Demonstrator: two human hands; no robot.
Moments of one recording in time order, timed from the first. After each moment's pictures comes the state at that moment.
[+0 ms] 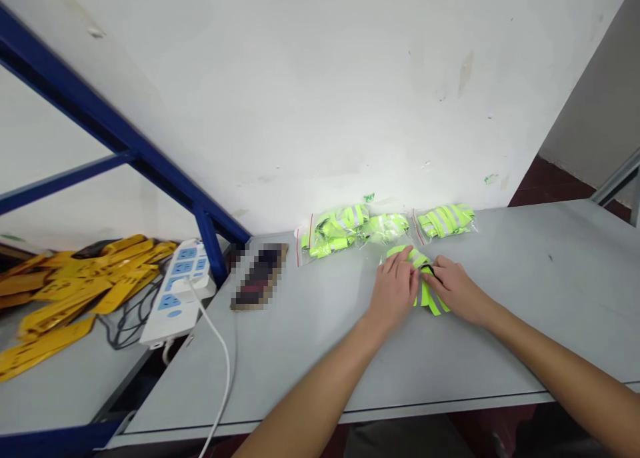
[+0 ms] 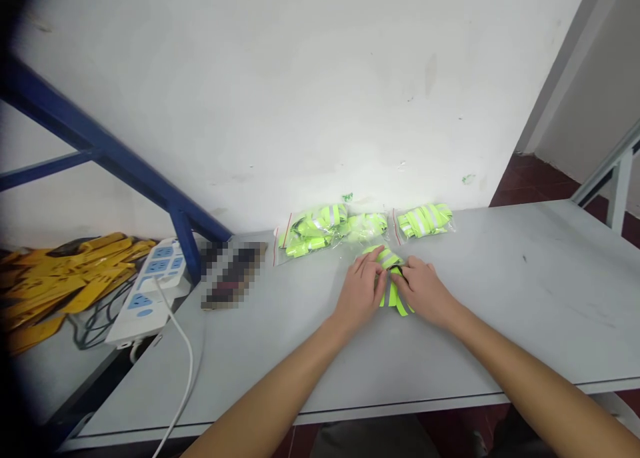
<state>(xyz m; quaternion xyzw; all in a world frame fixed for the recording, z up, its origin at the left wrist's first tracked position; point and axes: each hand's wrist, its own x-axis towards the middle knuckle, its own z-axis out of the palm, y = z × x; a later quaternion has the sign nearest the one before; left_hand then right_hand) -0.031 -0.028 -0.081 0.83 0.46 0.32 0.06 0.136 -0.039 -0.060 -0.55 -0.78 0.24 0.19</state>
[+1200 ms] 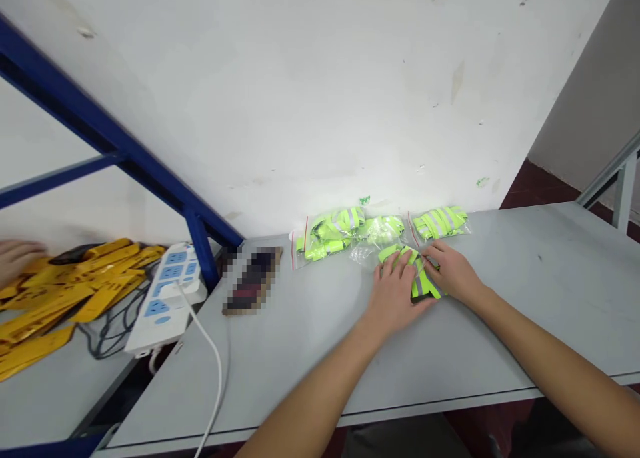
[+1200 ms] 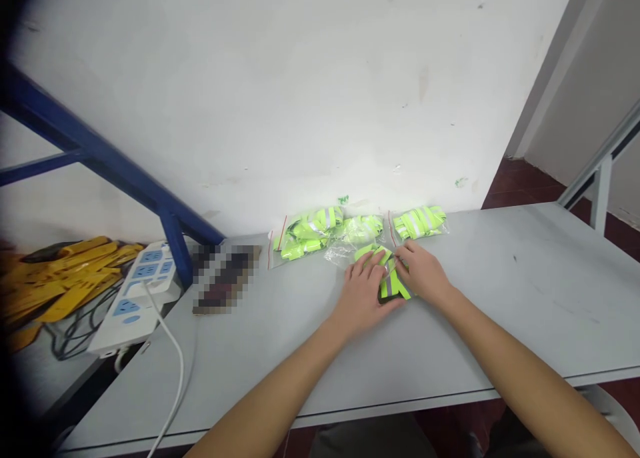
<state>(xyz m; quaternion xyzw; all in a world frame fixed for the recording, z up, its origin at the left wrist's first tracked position) -0.029 -0.035 -0.078 0.86 0.45 0.21 0.07 0.147 -0.008 -0.077 -0.55 -0.79 0.10 0.27</state>
